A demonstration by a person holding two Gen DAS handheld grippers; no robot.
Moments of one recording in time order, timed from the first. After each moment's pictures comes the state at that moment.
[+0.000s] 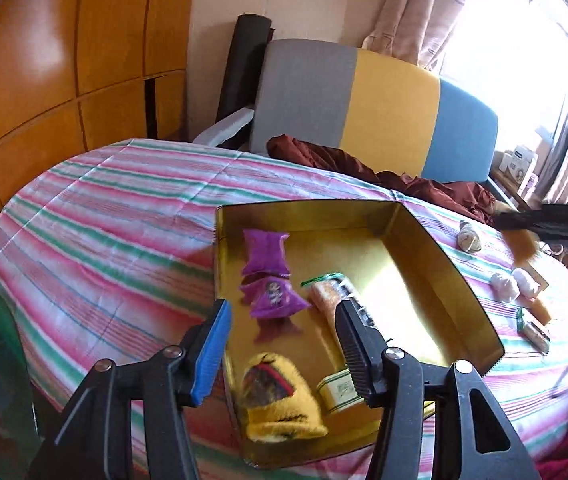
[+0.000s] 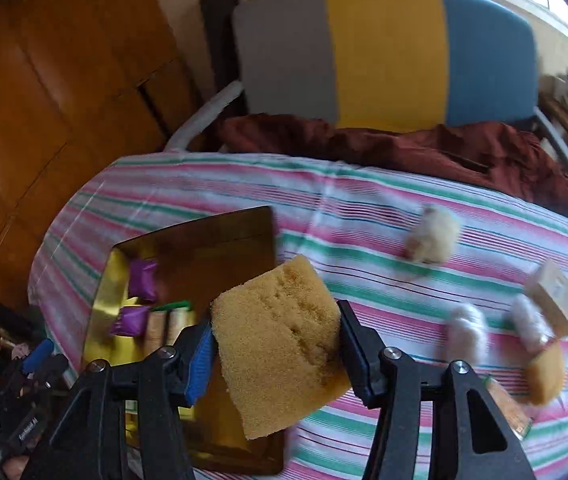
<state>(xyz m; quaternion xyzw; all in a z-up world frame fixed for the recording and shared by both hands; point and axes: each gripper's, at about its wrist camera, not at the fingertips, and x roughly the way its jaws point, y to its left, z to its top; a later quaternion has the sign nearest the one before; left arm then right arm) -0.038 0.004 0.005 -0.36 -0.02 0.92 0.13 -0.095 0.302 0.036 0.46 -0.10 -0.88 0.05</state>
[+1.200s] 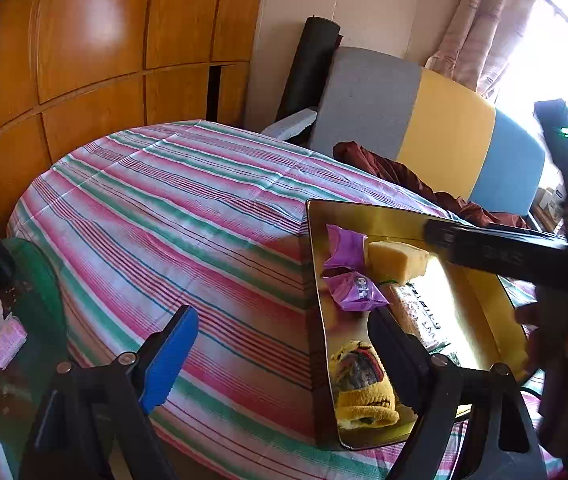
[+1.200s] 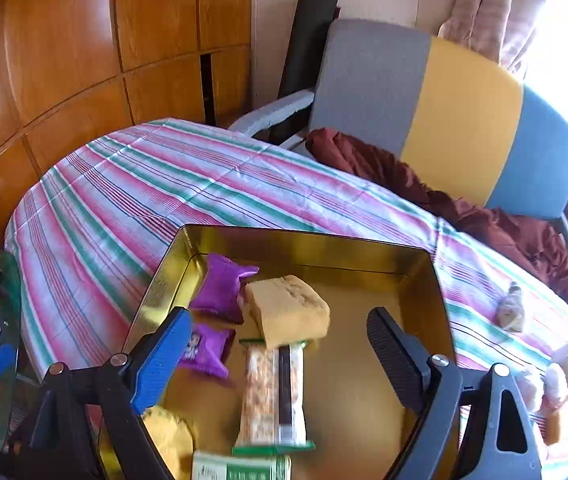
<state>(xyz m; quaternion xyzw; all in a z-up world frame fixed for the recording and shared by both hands) -0.033 -0.057 -0.005 -0.37 -0.07 0.93 0.05 -0.115 0.127 0.010 0.41 0.05 -0.91 0.04</state>
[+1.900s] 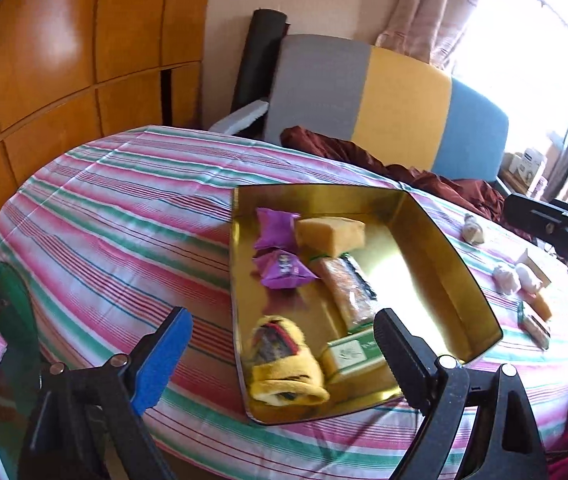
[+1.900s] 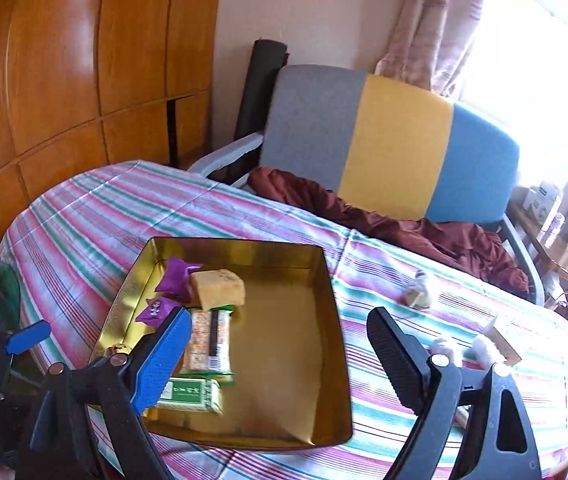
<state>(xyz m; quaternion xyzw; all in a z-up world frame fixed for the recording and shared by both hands) -0.015 0.004 0.003 -0.38 -0.03 0.92 0.11 -0.009 0.189 0.067 0.34 0.04 -0.94 -0.03</state>
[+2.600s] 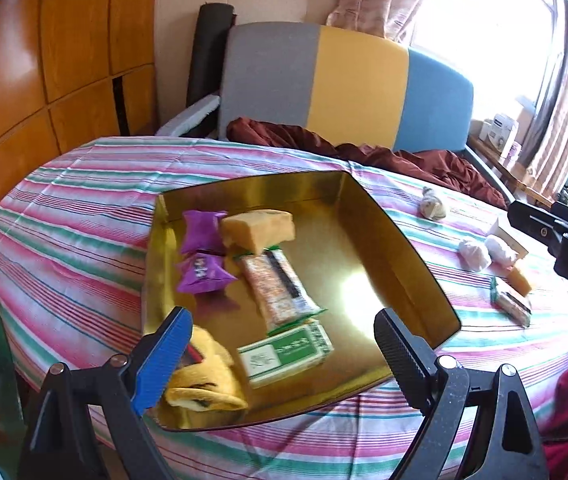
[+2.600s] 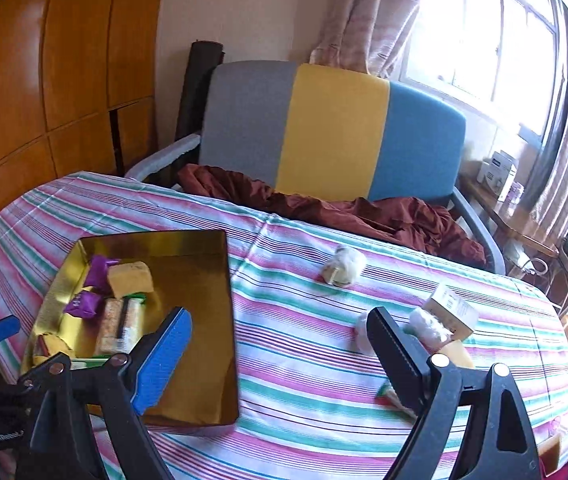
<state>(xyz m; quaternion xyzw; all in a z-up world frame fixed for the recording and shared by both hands) -0.015 0.075 0.011 -0.39 0.02 0.90 0.17 0.016 0.282 0.061 0.34 0.03 -0.93 -0.11</state>
